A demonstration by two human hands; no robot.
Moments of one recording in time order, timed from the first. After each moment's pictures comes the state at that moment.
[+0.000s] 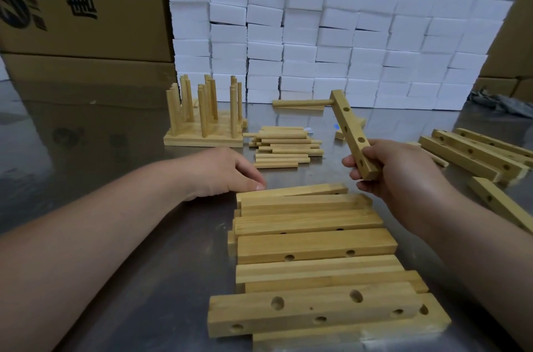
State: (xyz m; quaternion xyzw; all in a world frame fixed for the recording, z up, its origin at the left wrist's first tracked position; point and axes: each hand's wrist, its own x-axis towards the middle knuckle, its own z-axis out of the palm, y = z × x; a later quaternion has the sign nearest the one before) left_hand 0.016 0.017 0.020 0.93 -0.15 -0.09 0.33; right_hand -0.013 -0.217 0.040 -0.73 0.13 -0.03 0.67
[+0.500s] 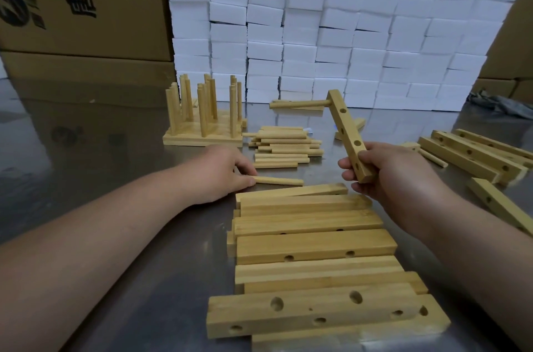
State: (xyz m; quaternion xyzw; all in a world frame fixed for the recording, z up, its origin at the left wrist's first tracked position) left_hand 0.015 0.014 0.010 0.95 -0.17 0.06 0.24; right_hand -0.023 -0.217 0.028 -0.70 0.04 -0.07 0.71
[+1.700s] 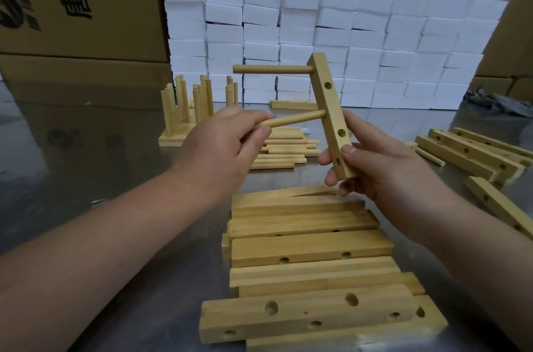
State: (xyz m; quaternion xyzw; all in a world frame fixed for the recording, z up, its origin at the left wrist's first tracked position) left_hand -0.027 -0.010 0.038 0.84 -0.26 0.36 0.30; right_hand -0.050 -0.217 0.037 -0.75 -0.19 -0.05 0.63
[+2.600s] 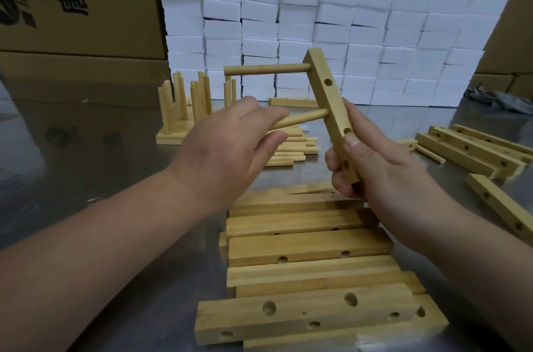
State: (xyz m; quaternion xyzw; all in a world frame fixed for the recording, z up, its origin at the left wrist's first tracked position) left_hand -0.043 -0.019 0.049 0.86 -0.32 0.38 0.15; right_hand -0.063 -0.207 0.040 -0.78 -0.22 -0.08 0.58
